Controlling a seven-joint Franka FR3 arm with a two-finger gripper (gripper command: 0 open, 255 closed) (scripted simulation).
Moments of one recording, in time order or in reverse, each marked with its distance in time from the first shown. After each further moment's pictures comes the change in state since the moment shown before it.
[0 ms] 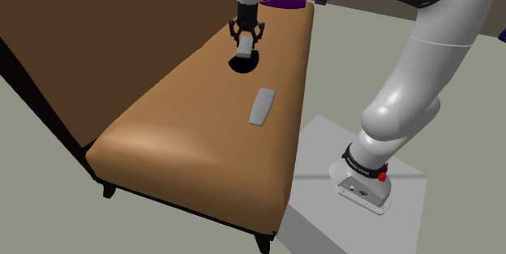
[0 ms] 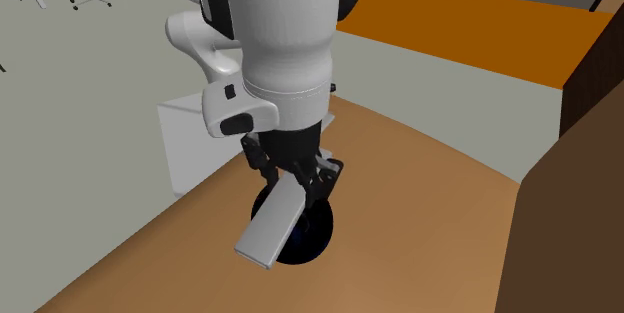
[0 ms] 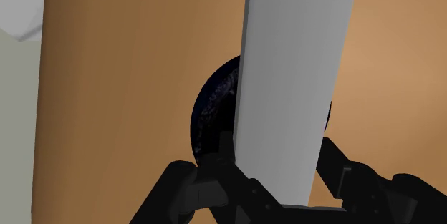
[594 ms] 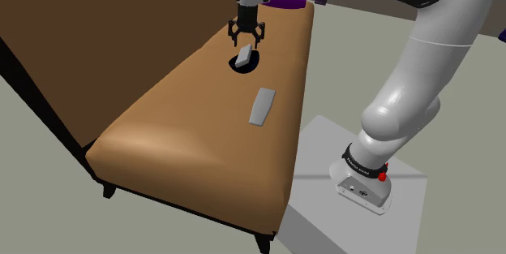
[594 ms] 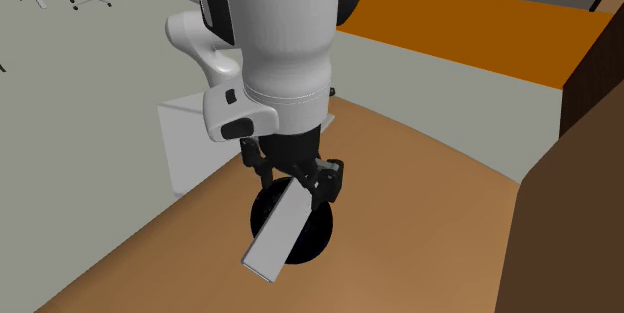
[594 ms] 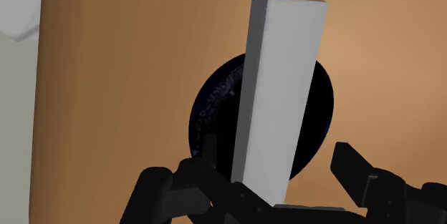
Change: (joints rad) arm -0.001 0.001 -0.001 -0.012 -0.001 0.014 0.000
